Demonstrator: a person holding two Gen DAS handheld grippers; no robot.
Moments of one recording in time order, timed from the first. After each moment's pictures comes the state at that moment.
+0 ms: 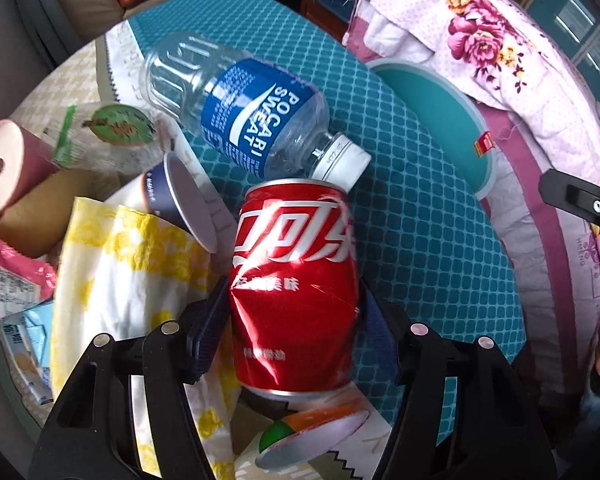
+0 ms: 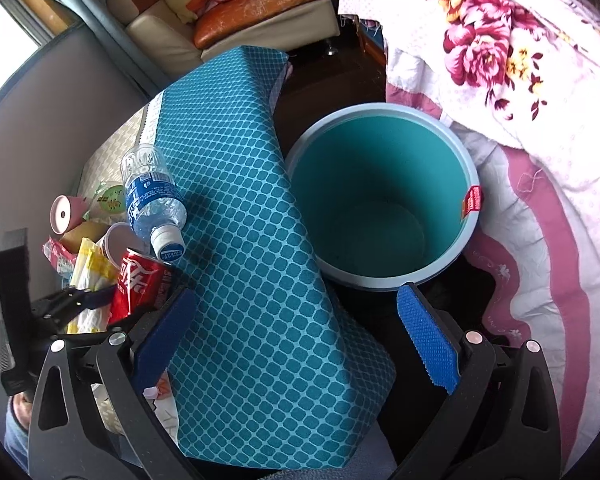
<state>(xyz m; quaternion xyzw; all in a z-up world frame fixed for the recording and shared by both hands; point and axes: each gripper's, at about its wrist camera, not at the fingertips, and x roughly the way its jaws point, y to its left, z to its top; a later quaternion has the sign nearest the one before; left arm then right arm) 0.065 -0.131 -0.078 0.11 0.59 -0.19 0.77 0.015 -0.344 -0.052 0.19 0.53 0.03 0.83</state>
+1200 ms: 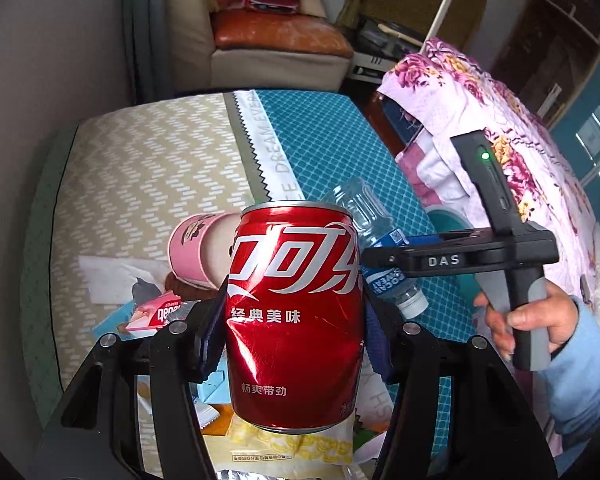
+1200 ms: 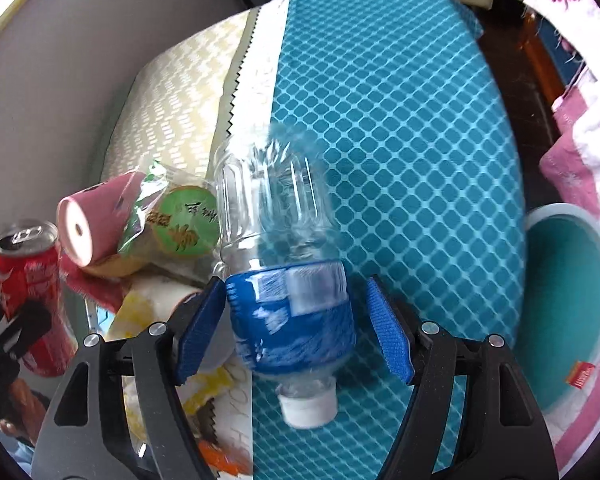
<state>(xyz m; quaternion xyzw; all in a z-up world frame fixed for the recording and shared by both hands) 0.104 -0.001 0.024 -0.04 0.51 -0.14 0.85 0.192 -0.193 -0.080 0.09 0.63 0.21 0.74</state>
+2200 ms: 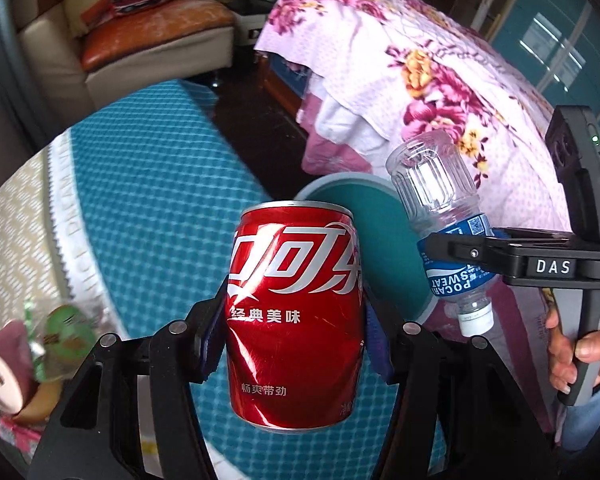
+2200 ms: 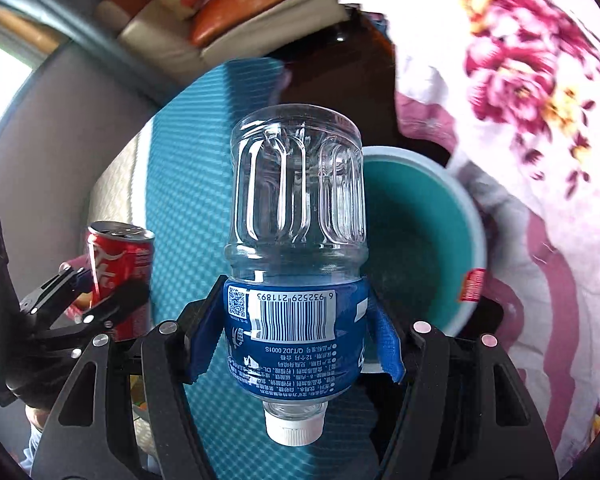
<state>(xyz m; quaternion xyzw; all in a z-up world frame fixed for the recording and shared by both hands) 0.138 -0.227 -0.022 0.08 0.52 -0.26 0.81 0.108 -0.422 -0.051 0.23 0.56 0.06 0.80</state>
